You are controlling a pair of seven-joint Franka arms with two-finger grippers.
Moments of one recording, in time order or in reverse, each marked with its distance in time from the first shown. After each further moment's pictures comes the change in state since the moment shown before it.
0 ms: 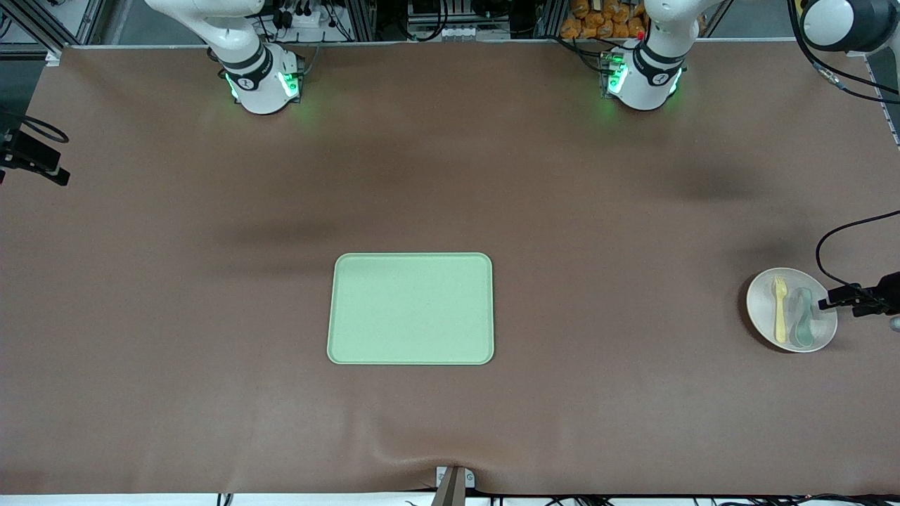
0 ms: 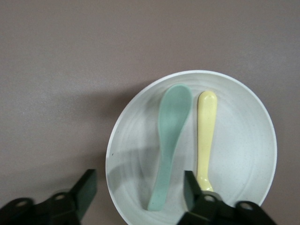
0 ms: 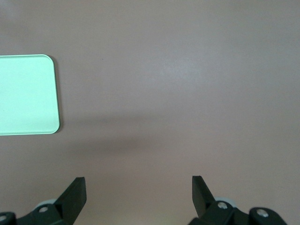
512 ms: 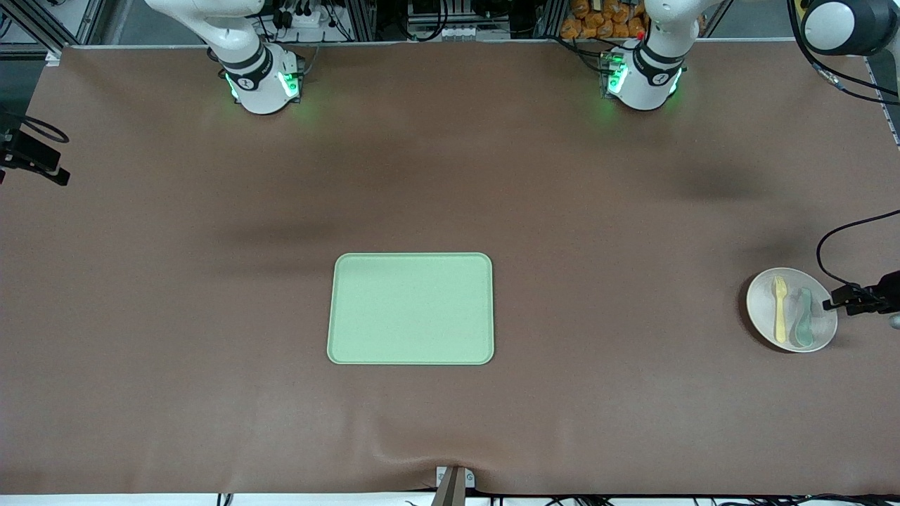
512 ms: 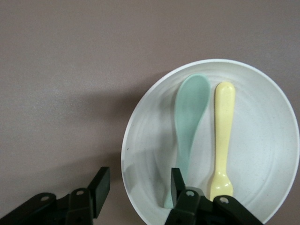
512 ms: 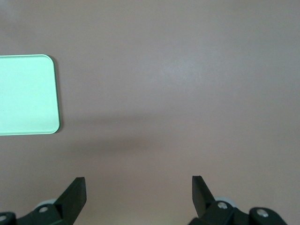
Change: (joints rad) left arm 0.009 0.018 0.013 0.001 0.000 0.022 0.037; right arm 0.000 0.000 0.000 0.000 0.000 0.000 0.000
